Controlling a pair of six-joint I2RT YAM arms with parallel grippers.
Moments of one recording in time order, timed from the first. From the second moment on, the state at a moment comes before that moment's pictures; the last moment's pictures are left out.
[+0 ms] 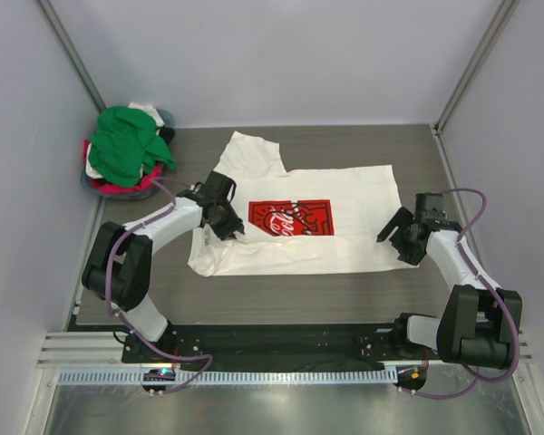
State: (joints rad) left arm -0.44 1.66 1.06 -0.53 0.02 -0.97; right arm -0.14 1.22 0.70 -0.57 -0.06 0.58
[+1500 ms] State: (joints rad) left arm -0.13 2.49 2.32 -0.67 0.09 -0.69; right arm -0.13 1.33 0.80 -0.55 -0.12 0.57
